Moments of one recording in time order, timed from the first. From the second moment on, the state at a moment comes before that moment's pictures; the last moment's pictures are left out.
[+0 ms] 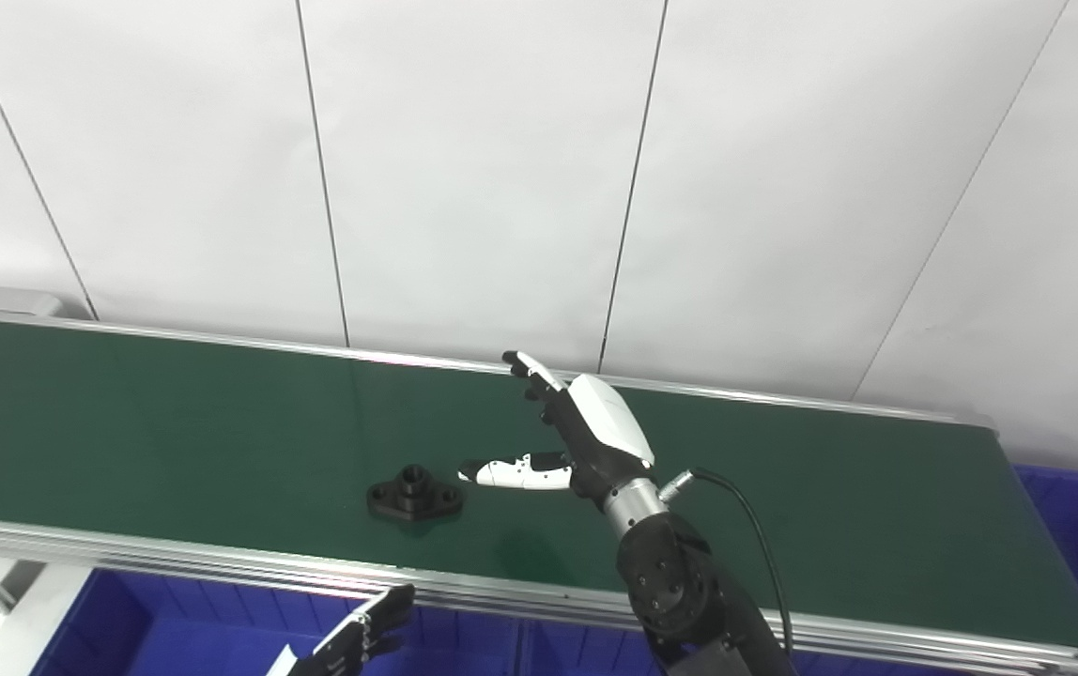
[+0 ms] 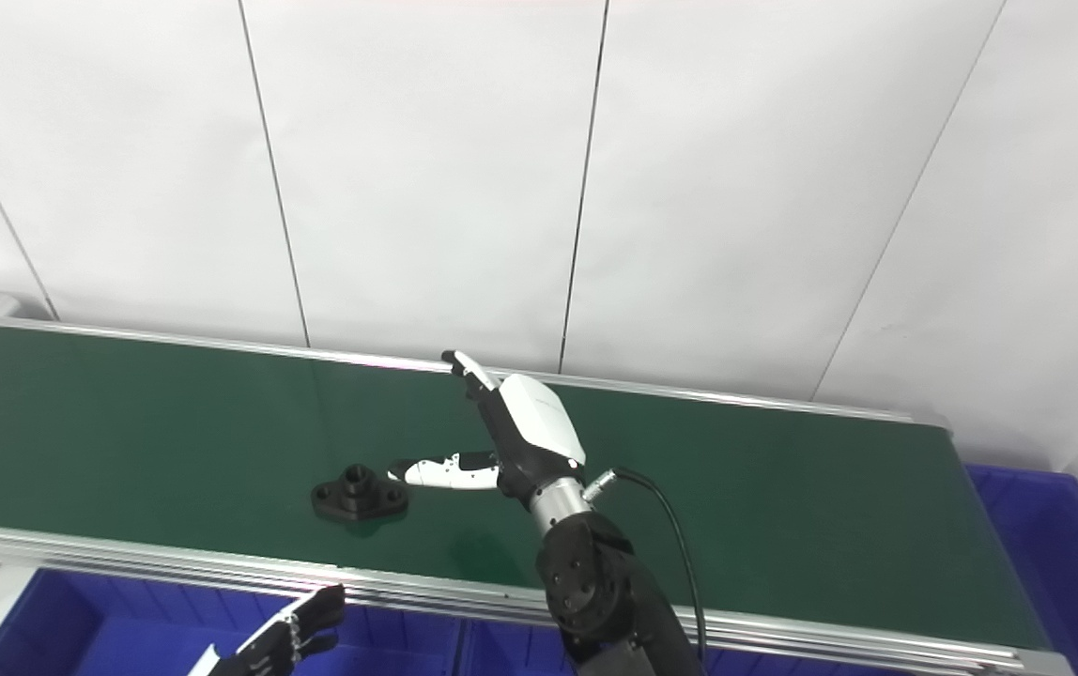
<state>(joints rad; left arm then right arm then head) 0.25 0.15 -0.10 0.09 -0.01 -0.43 -0.28 -0.54 0.01 0.35 0.31 -0.66 0.14 0.08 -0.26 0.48</state>
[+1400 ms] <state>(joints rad) 0.27 0.15 -0.13 0.02 -0.02 -0.43 -0.30 -0.68 -0.04 0.61 0.73 -0.77 0.07 0.00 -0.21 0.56</state>
